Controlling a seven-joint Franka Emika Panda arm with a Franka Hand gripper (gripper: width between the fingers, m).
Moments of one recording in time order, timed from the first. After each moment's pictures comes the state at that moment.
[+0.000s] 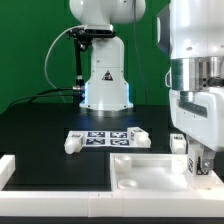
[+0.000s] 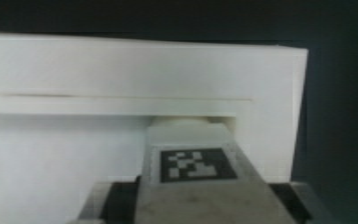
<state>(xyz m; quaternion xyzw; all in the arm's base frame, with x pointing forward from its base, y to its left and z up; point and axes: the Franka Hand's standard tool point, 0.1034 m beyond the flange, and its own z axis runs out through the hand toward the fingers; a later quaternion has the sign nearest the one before) 0.639 0.115 0.063 -0.71 0.70 -0.03 0.07</state>
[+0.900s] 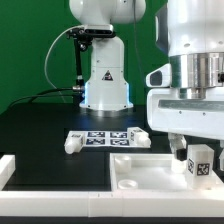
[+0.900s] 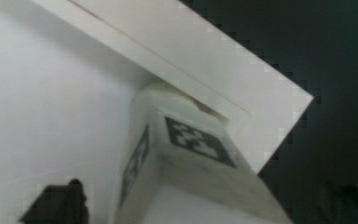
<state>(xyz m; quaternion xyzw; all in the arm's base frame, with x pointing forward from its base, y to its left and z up) 0.646 0.110 0.069 -0.90 0.43 -0.06 0.06</state>
